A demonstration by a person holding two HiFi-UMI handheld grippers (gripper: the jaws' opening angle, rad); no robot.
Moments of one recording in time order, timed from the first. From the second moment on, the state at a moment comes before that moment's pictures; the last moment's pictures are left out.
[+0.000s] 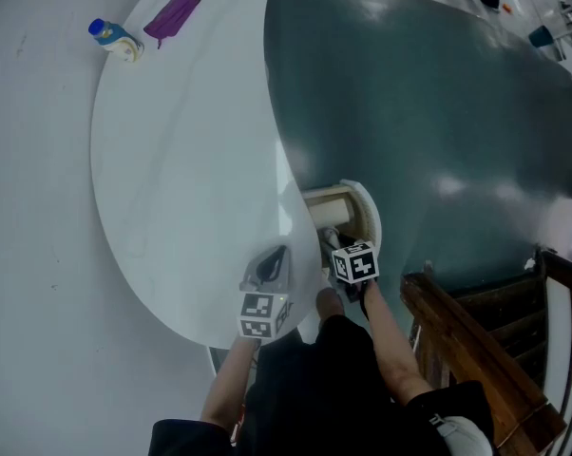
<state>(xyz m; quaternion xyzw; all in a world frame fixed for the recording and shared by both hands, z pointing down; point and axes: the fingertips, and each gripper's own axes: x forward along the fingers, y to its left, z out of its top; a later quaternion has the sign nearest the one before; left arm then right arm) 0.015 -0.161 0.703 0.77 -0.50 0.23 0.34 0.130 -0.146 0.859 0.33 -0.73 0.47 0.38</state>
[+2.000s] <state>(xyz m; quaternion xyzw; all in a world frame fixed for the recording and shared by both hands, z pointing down) 0.014 -0.155 0.684 0.76 -0.51 0.23 0.33 0.143 -0.174 0.871 0.37 -0.70 0.48 0.38</state>
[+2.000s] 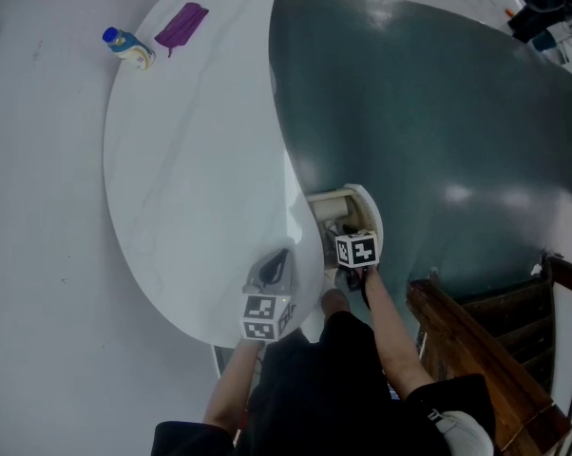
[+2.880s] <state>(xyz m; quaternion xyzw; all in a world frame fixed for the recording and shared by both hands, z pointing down) 0.025 -0.146 0.562 0.81 -0.51 0.18 0.23 0.138 -0.187 0.646 0.44 -0.80 0.32 0.25</state>
